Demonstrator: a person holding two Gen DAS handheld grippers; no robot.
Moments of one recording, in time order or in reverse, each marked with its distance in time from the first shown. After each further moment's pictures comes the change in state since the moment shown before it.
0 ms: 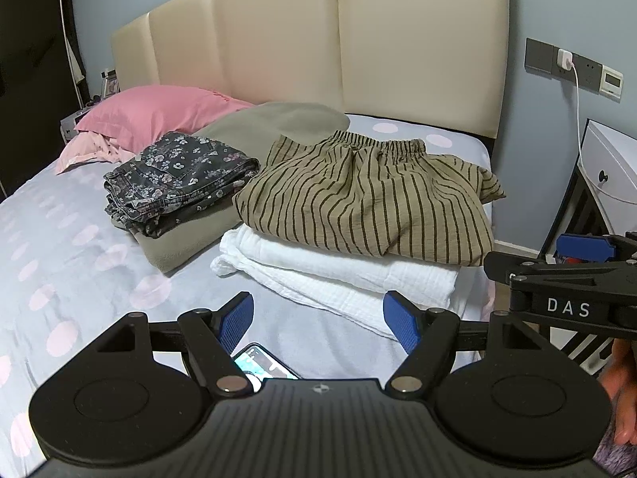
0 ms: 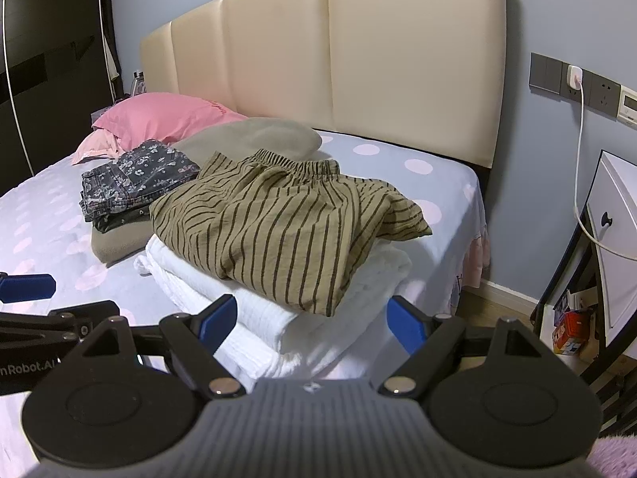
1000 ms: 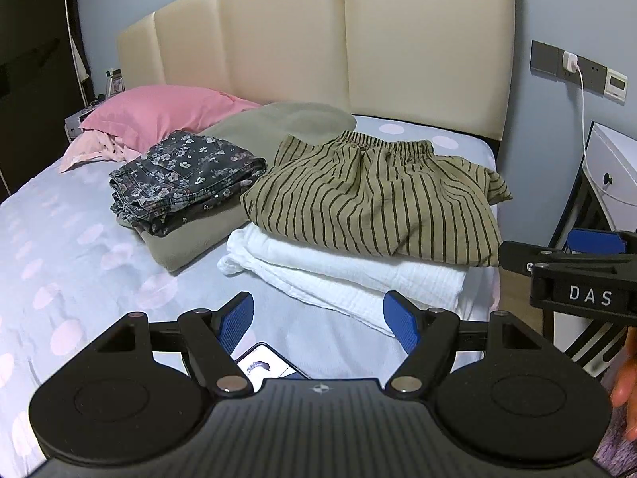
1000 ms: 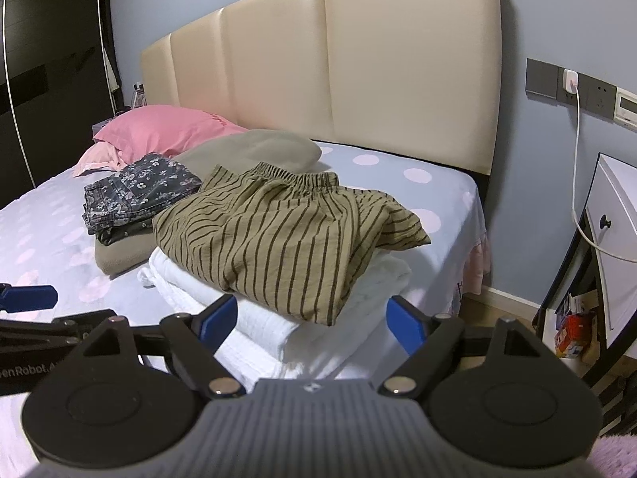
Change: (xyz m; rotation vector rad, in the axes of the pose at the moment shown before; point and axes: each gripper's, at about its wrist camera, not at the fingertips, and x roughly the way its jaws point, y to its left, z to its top) left arm 0.000 0.006 -0.003 -0.007 -0.003 0.008; right arm -0.006 -0.001 0.001 0.016 -0.033 0.006
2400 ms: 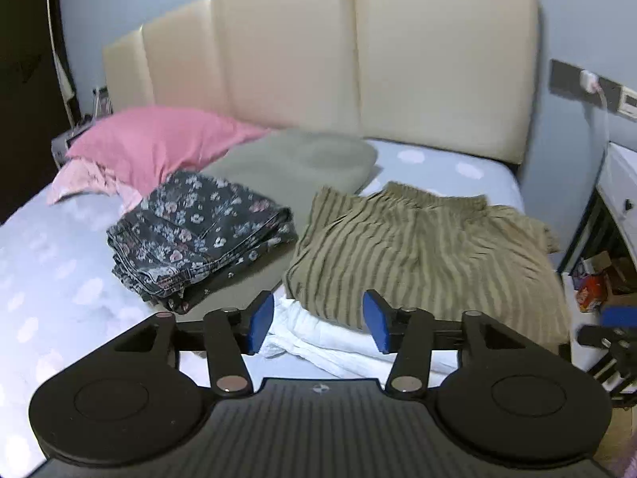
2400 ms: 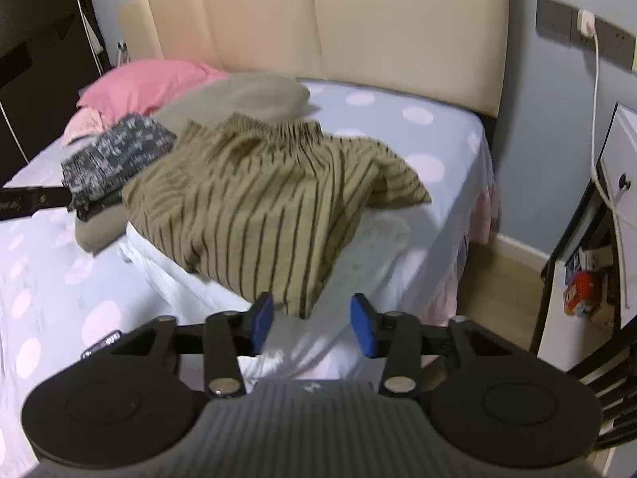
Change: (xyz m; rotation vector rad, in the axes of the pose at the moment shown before) left arm 0.039 0.063 0.072 0.050 -0.035 -0.034; right arm 0.041 -0.023 0.023 0.052 0.175 0.019
